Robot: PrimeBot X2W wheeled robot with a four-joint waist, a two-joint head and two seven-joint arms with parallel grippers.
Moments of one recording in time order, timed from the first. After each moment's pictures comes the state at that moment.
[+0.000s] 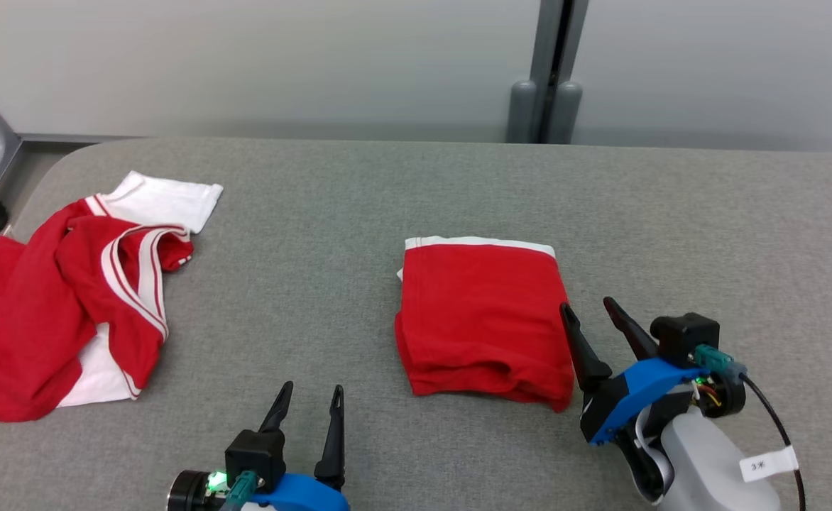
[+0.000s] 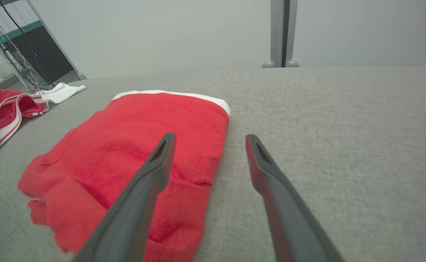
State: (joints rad) left arm -0.09 0.05 -0.32 0.49 -0.22 0.03 -0.26; right arm -0.42 -0.07 0.22 0.77 0.31 0.13 -0.26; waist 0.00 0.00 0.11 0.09
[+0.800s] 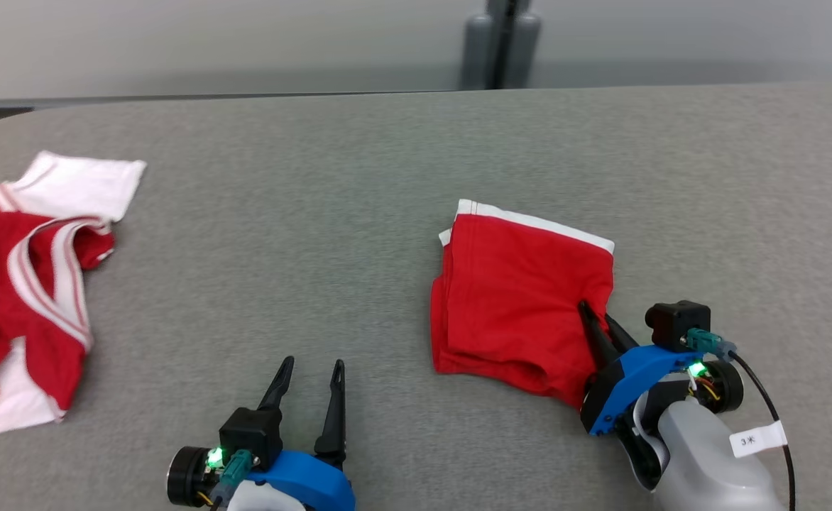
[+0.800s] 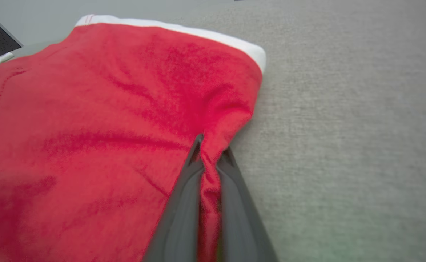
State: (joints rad) left arm -0.13 0.05 -0.33 0.47 -0.26 0.01 -0.26; right arm -0.58 -0.05 0.21 1.04 0.31 0.13 -0.27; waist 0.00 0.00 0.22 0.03
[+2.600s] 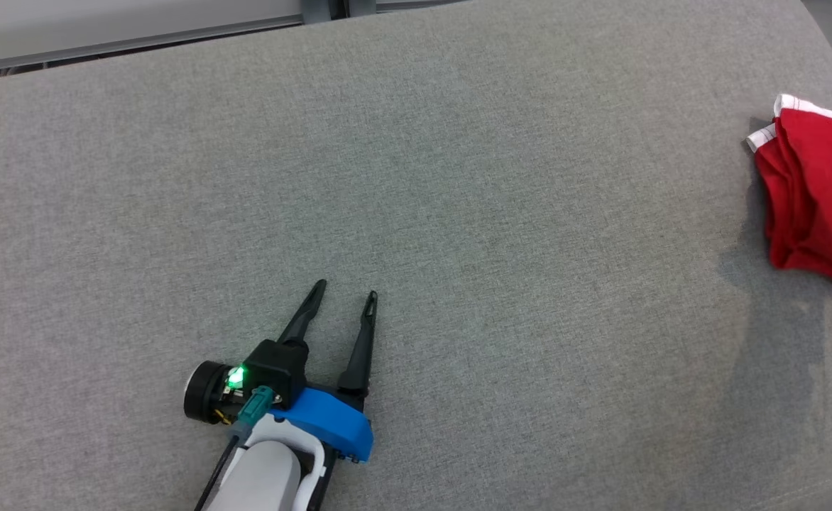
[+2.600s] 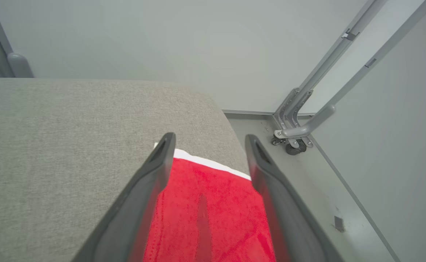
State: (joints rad) left arm -0.29 0.03 -0.36 0.48 -0.18 -0.06 -0.27; right arm -1.03 -0.45 -0.01 1.27 0.07 0.13 -0.26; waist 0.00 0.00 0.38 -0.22
